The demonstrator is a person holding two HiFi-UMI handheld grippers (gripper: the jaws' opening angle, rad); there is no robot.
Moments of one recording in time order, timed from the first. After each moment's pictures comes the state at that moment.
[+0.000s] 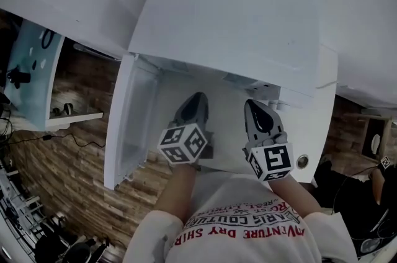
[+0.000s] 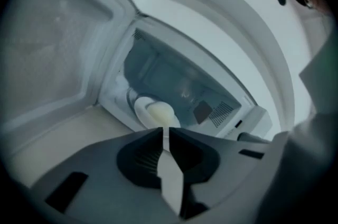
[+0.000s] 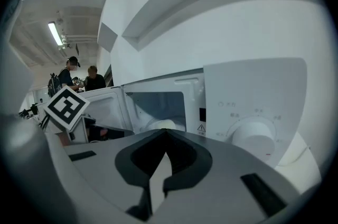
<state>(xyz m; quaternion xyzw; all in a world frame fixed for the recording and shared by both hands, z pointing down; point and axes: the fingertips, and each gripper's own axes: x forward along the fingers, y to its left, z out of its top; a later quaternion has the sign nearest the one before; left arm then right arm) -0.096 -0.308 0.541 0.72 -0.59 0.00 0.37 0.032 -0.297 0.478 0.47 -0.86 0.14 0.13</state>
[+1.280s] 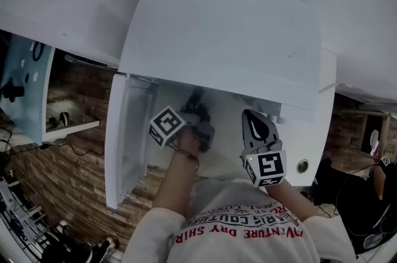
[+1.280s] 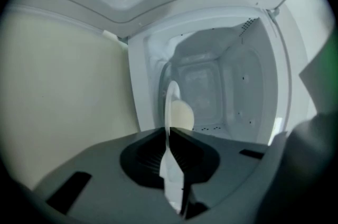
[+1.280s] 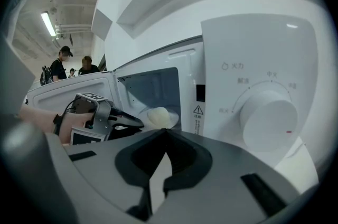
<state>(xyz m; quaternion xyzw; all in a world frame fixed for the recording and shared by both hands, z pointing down) -0.104 -0.367 0.597 0.56 -0.48 -0.23 0.64 0.033 -0.308 0.519 0.49 -0.84 0.15 0.18</state>
